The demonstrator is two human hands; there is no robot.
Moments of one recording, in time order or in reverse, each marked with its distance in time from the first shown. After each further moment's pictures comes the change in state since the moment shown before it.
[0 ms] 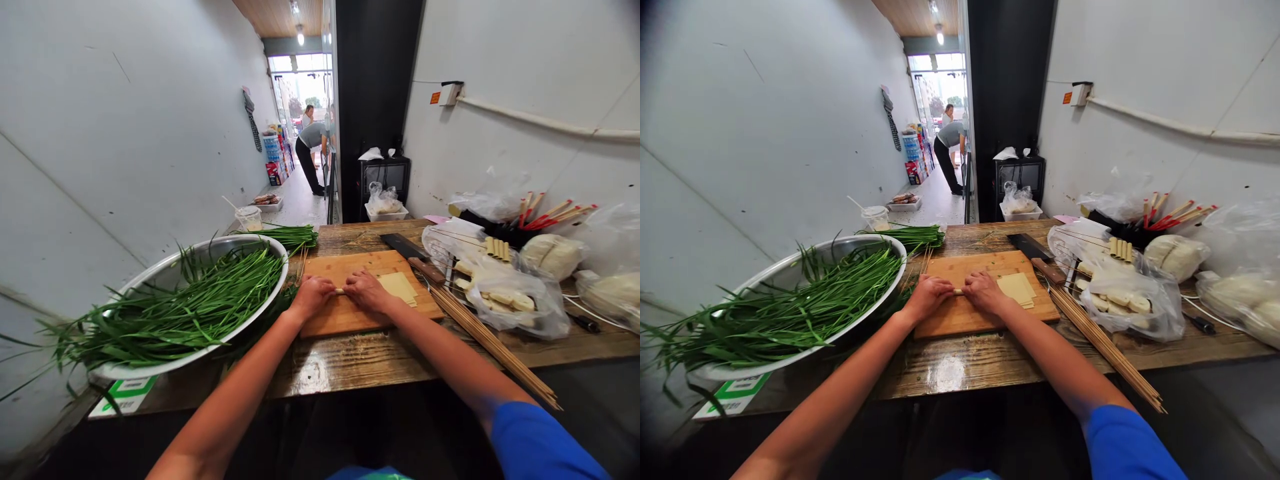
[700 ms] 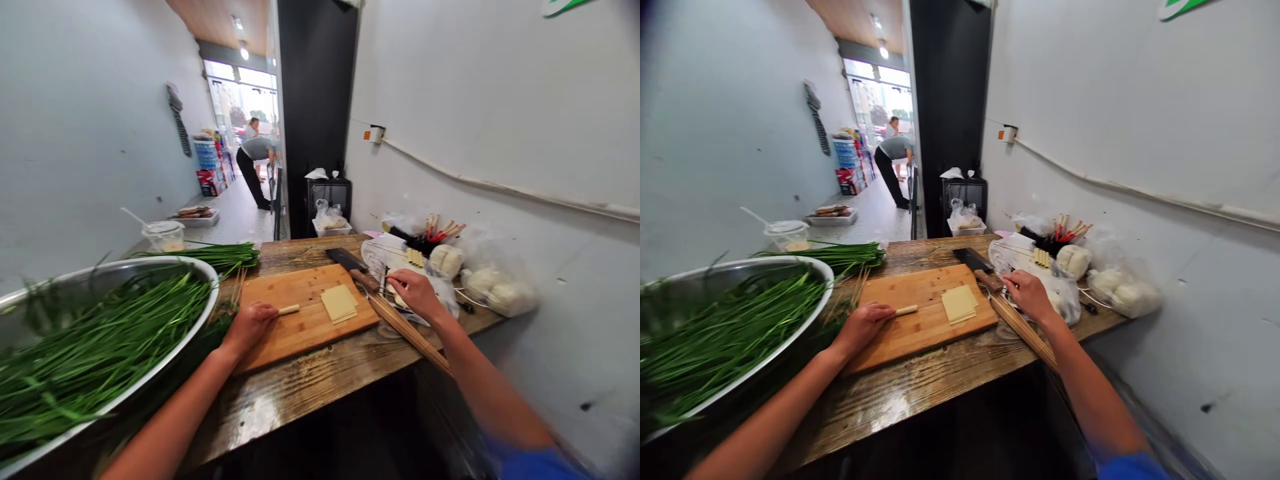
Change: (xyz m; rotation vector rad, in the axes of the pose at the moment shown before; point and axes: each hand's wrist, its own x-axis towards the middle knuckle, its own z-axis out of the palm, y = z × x) left_hand 0.003 -0.017 0.015 -0.198 0.070 0.044; right_hand -0.172 0.062 -0.119 0.150 0.470 0.607
